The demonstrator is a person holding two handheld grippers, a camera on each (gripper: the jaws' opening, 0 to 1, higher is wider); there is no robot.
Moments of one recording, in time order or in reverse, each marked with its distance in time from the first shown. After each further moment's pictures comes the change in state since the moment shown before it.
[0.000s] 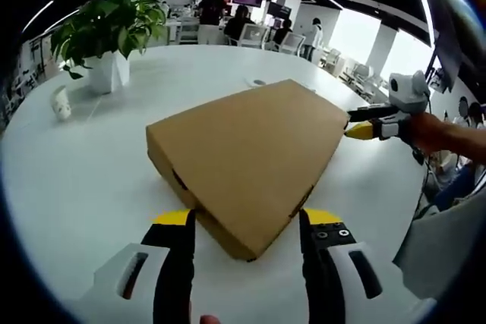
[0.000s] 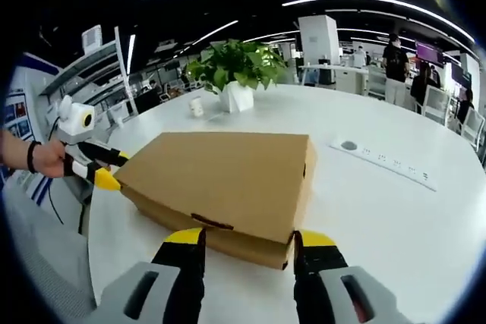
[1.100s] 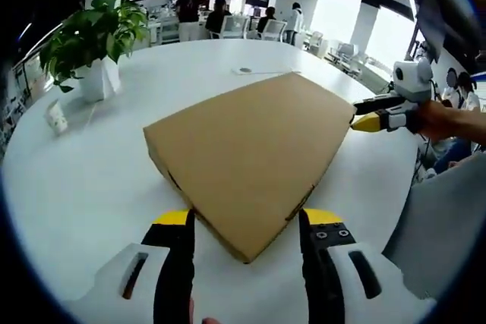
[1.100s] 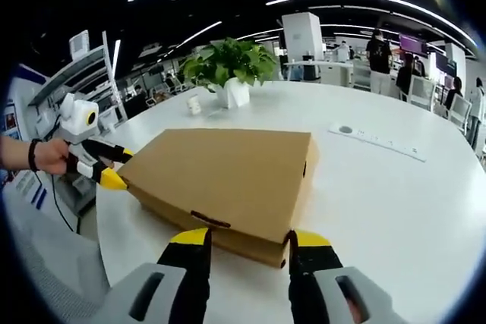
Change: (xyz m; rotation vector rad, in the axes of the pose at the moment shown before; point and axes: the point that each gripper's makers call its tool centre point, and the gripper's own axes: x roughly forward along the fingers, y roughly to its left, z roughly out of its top) left arm -0.032 -0.003 -0.030 0.132 0.062 -0.039; right arm -0.023 0.045 -0.030 0.082 0.001 -0.082
